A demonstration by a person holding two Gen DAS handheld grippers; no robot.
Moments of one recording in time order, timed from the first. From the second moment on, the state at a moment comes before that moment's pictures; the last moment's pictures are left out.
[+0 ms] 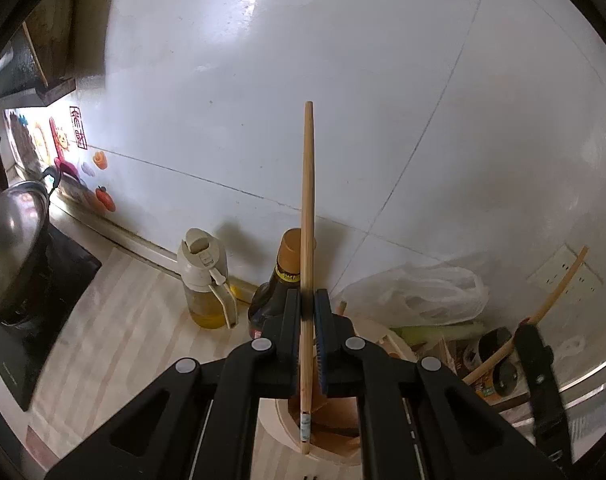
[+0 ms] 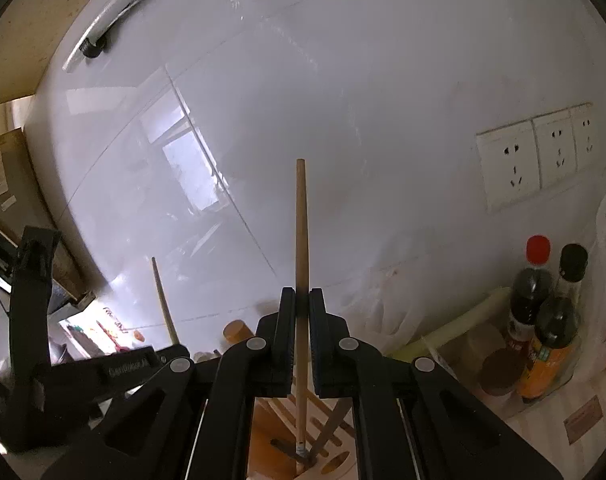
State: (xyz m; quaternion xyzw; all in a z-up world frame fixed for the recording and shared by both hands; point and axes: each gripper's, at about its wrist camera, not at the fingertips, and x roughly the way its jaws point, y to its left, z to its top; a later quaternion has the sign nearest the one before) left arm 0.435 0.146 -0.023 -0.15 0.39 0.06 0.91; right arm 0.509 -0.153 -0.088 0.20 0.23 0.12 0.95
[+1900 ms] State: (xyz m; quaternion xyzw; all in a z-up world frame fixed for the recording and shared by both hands) left arm 0.421 0.167 0.017 -0.07 0.30 0.03 0.95; right arm 0.477 -0.144 -0.060 0.15 0.20 0.17 0.96
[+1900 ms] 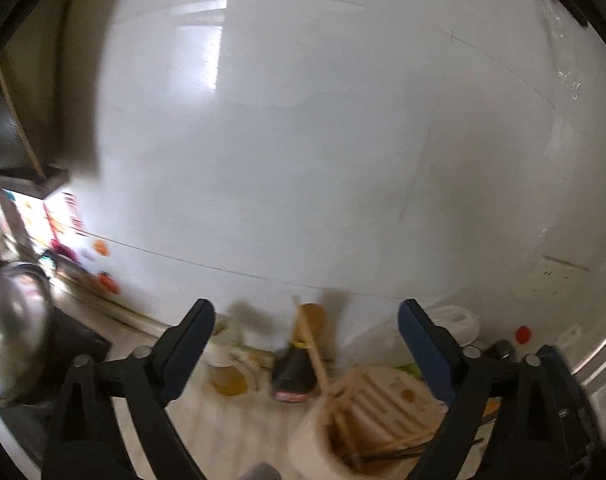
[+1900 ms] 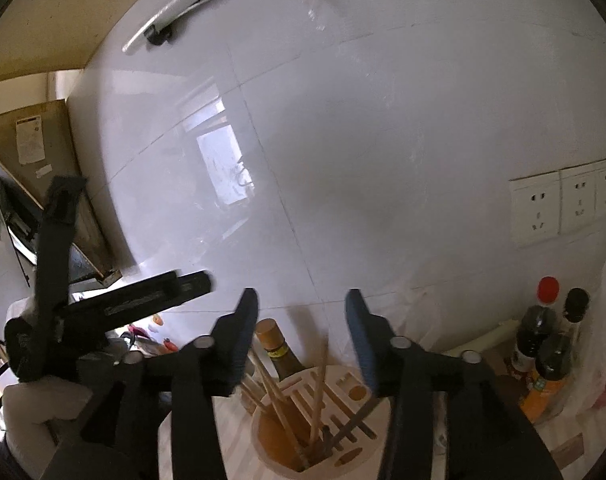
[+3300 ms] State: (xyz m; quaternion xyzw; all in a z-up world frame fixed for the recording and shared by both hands) left arm 0.285 0.111 -0.246 0.00 0.62 0.04 0.79; right arm 0.388 -0.189 -0.357 0.02 0.69 0.05 0.72
